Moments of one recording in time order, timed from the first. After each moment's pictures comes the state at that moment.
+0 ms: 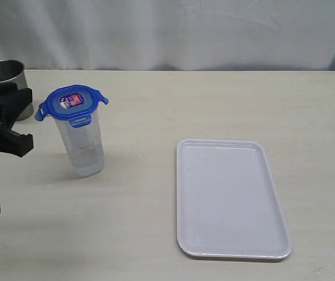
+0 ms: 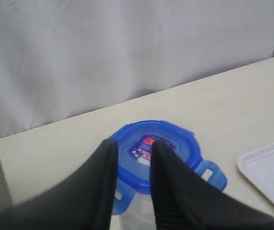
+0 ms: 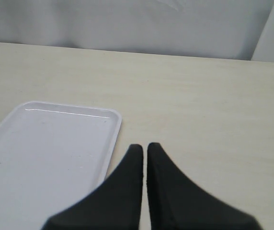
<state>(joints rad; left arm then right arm) -0.20 1.13 -0.33 0.42 -0.56 -0.23 0.03 0.00 0.00 0.03 0.35 -0.09</state>
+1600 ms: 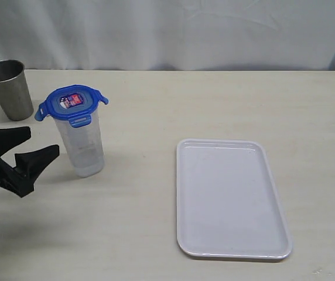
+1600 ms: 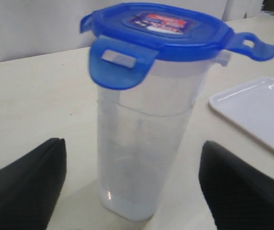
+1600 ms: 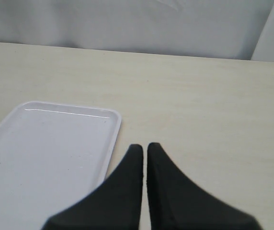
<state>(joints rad) 0.17 1.81 -0.31 0.88 -1.21 -0.20 0.03 0.00 0.00 0.03 0.35 -0.09</state>
